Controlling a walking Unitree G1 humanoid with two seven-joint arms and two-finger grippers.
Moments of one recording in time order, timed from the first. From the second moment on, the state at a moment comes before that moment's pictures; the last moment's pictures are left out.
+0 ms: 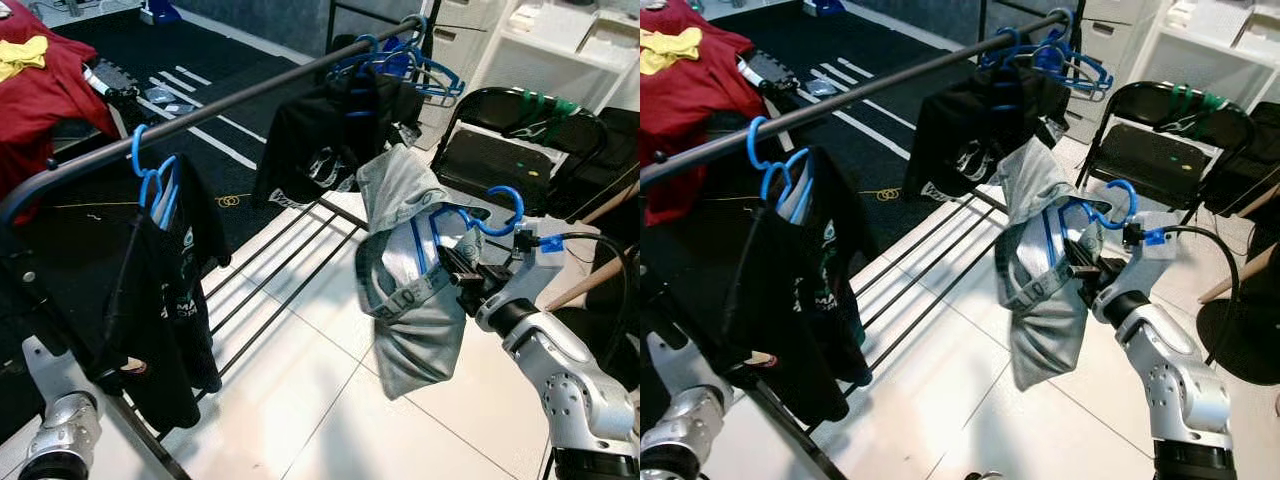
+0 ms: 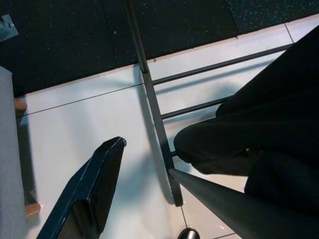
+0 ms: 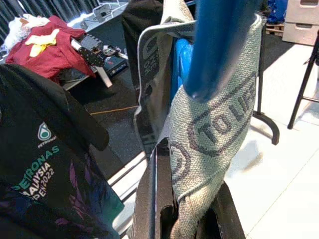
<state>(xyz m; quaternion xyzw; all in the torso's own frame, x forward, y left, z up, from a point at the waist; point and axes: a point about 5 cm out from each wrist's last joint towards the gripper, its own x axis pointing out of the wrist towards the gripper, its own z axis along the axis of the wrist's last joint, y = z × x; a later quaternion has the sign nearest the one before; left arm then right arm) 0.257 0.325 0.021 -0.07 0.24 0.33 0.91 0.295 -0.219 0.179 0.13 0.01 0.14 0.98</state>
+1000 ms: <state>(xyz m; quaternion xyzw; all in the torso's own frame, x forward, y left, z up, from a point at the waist) 0.278 0.280 0.024 -0.01 0.21 0.21 0.96 0.277 -0.211 0.117 0.13 0.13 0.15 0.97</state>
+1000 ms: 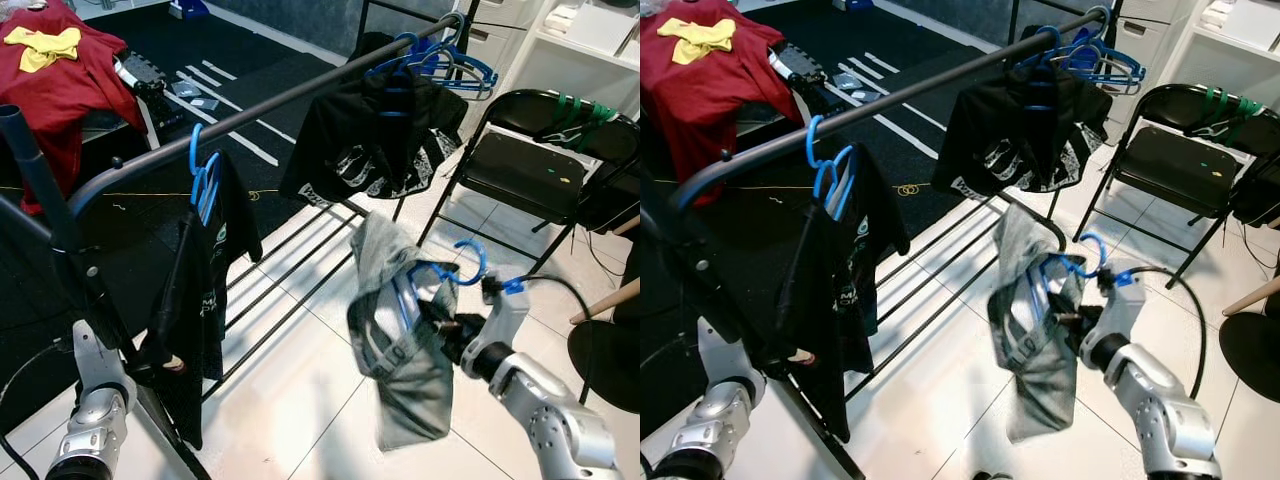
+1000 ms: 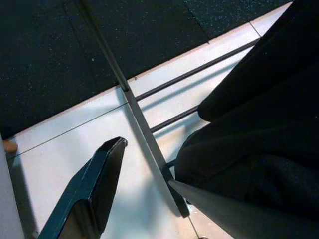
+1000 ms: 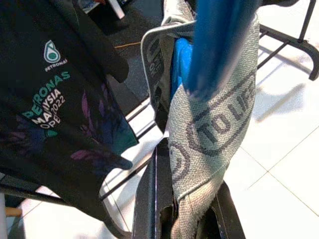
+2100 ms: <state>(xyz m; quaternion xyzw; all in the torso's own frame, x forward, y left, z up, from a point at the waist) 0.282 0.273 0.027 0.02 0.19 0.19 0.96 0.276 -0.211 0.117 0.13 0.13 0.16 0.97</state>
